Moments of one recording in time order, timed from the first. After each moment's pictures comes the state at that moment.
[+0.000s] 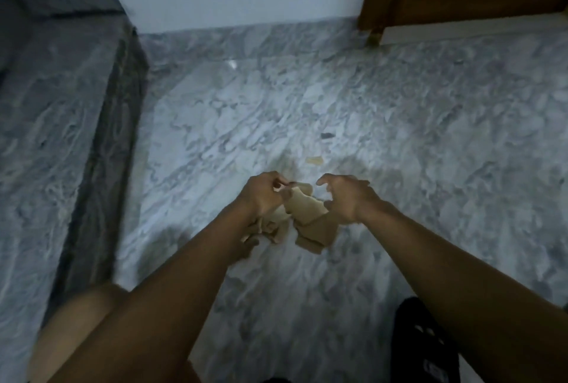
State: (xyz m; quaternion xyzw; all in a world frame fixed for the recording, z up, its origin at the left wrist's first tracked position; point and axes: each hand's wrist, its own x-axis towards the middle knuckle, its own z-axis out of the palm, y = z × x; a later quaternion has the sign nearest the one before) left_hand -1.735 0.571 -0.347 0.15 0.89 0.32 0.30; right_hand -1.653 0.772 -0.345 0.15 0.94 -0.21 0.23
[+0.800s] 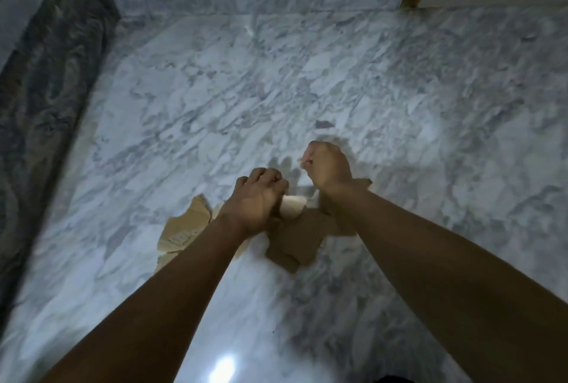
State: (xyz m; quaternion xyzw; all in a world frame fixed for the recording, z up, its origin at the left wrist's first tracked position) left_hand -1.750 0.655 -0.462 0.34 0.92 0.03 0.17; right_hand -1.779 0.847 -0.510 0.12 0.95 -0.27 0.06
